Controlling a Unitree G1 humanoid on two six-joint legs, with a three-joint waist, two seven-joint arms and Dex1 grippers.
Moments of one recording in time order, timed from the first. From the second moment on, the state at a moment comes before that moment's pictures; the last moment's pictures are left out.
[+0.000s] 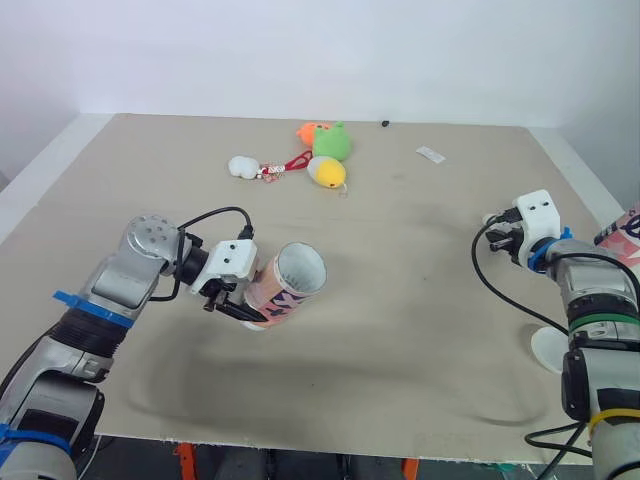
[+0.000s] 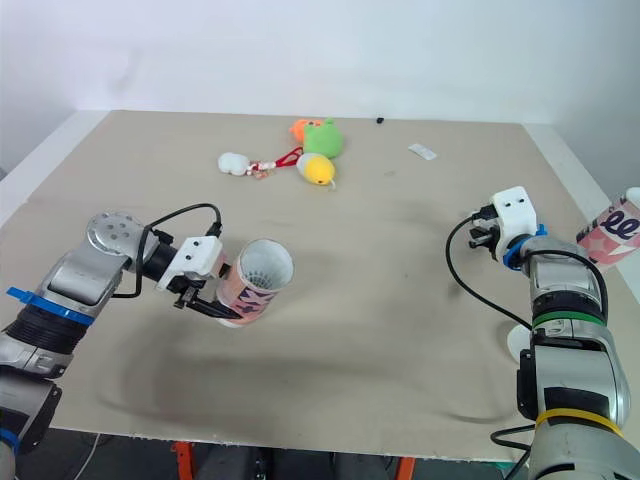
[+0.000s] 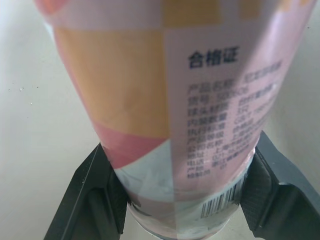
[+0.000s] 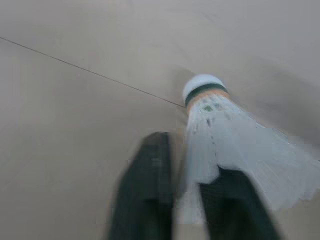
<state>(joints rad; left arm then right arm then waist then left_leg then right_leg) -0.70 0.72 -0.31 0.14 -0.13 0.20 -1.55 -0.88 -0.75 -0.08 1.04 0.01 0.16 0.63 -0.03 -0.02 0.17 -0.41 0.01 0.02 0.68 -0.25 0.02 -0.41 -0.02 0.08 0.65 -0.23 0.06</state>
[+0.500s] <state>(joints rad) -0.69 0.73 -0.30 0.13 -0.13 0.20 -1.54 -0.62 -0.91 0.04 -0.22 0.40 0.40 1.26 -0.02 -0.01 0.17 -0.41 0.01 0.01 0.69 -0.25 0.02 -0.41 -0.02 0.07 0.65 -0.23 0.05</state>
